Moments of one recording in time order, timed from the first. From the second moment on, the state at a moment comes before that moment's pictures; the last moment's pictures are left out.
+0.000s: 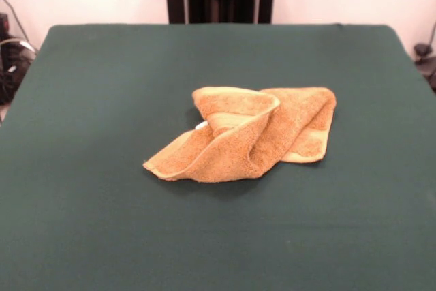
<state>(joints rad) -0.62 -0.84 0.31 1.63 -0.25 1.00 1.70</state>
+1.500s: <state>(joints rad) -0.61 -0.63 0.31 1.32 -0.30 1.12 1.70</state>
